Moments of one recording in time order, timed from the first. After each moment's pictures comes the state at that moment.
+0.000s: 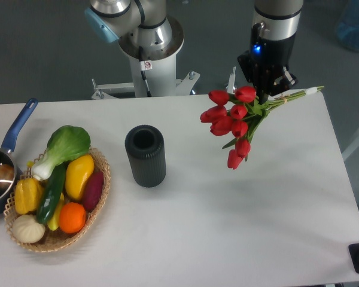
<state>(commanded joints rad) 2.73 -1.64 -1.51 -1.41 1.52 1.55</state>
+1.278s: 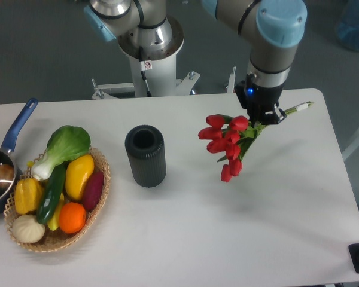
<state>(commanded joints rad) 2.68 -1.81 -1.54 -1.34 1.60 1.56</state>
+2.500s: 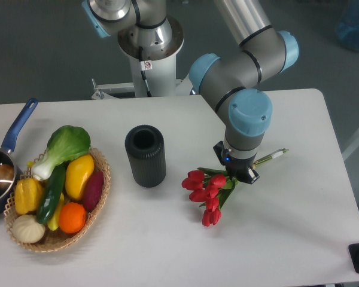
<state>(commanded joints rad) 2.57 -1.99 -1.61 -1.14 1.60 1.42</state>
